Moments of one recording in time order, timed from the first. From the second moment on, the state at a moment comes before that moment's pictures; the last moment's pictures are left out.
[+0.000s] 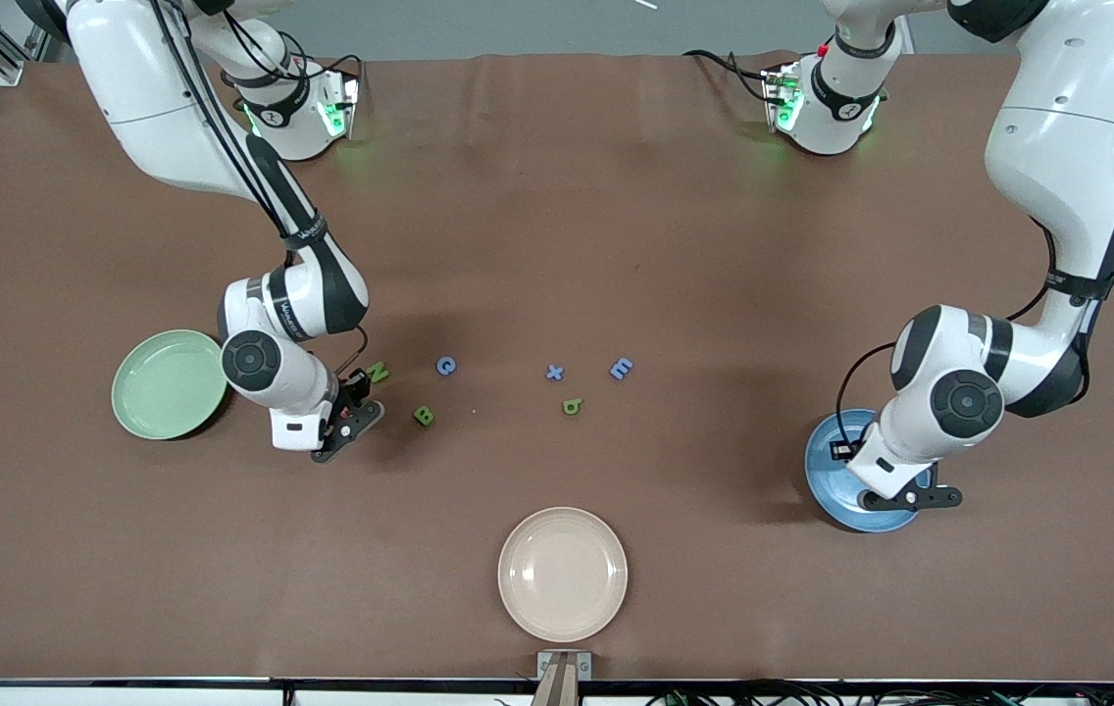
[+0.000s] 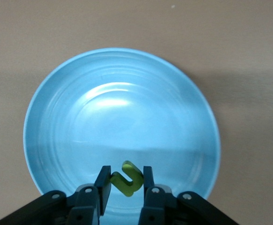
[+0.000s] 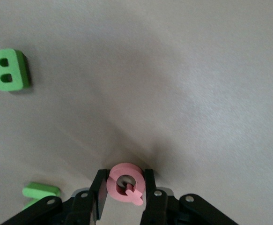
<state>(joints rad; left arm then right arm) 0.18 0.71 -0.35 -1.61 0.42 2.23 -0.40 0.26 0.60 -0.01 -1.87 0.01 2.37 -0.48</state>
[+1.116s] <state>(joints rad) -0.13 0.72 -0.56 -1.61 0.39 2.20 -1.12 -0.30 0.45 -0.02 -2.04 0.01 2.46 -1.02</state>
